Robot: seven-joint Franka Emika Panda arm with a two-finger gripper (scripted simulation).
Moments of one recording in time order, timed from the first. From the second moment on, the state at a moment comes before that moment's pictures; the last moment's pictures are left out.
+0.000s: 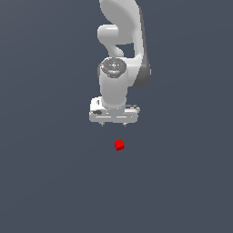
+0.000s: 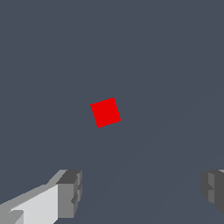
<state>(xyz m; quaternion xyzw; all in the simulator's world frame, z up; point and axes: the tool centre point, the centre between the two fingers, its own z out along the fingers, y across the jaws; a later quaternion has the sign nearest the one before) -0.010 -0.013 0.156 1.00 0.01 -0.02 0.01</state>
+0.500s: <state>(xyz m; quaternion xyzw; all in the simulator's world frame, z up) -0.005 -0.011 0.140 1.00 0.03 -0.01 0.01</state>
